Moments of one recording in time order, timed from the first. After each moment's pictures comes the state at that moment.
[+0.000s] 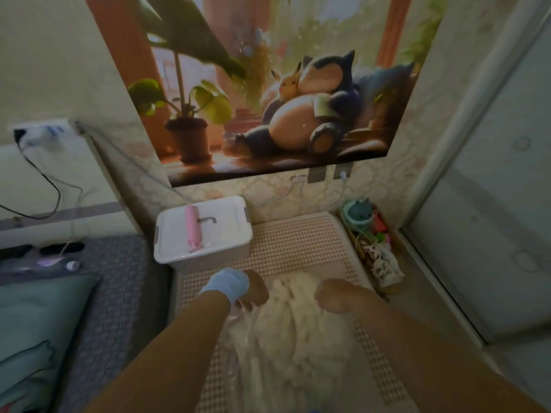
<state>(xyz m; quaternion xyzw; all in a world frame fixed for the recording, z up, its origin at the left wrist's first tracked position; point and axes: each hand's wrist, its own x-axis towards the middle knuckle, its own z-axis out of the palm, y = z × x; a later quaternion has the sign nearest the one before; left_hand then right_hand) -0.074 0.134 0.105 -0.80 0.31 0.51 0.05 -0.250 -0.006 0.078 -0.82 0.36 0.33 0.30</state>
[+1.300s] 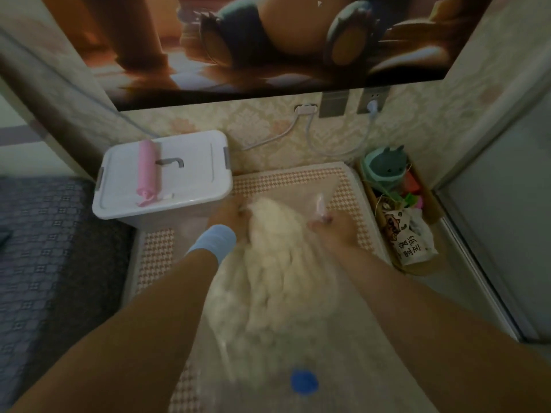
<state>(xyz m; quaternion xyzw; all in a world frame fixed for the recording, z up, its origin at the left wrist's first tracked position) 0.013 0.010 -0.101 -0.92 0.24 0.19 -0.23 -0.158 -0.135 -0.116 -0.71 0.53 -0.09 0.46</state>
